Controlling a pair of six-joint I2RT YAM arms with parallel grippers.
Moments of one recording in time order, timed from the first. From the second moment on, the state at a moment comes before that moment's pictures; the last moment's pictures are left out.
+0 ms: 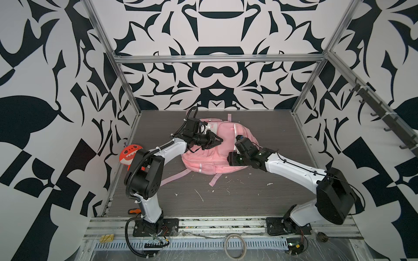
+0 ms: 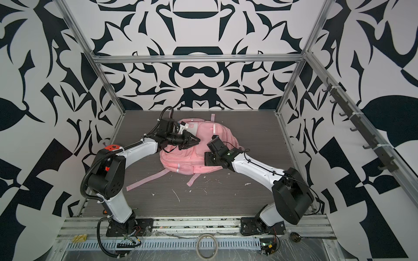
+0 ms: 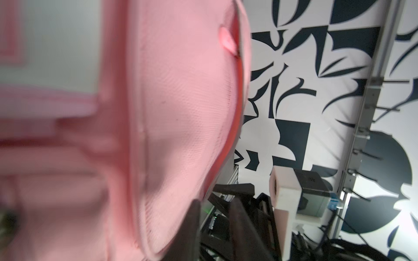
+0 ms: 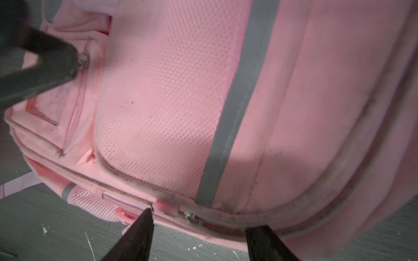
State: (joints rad) left arm -0.45 1.78 1.19 -0.11 0.81 -0.92; right arm 0.69 1.50 0.99 -0.45 0.04 0.61
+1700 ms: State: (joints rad) left arm -0.53 2.00 1.42 -0.38 0.69 -0.71; right arm 0.61 1.50 0.92 -0.36 0.00 0.53
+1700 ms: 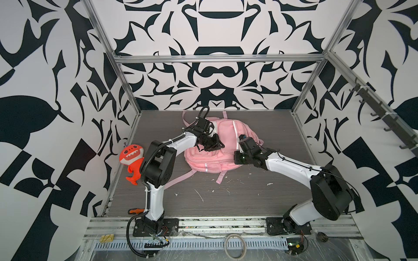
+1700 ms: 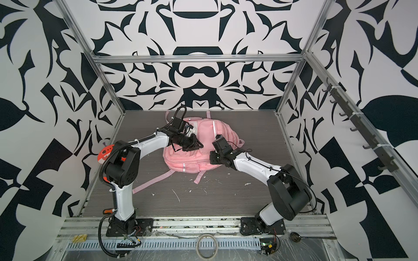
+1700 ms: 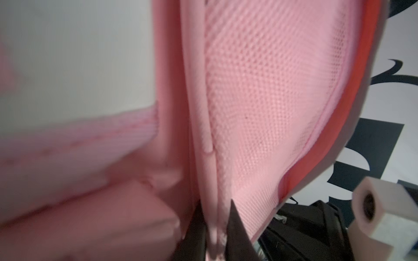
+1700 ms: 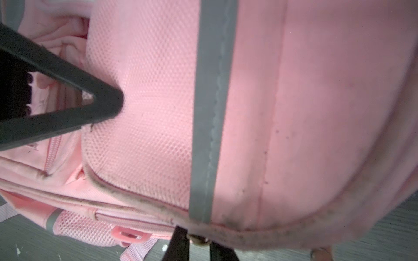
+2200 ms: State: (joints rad) left arm -0.50 1.99 1.42 -0.43 0.65 -0.61; right arm 0.34 1.08 0.76 -0.47 -0.04 0.55
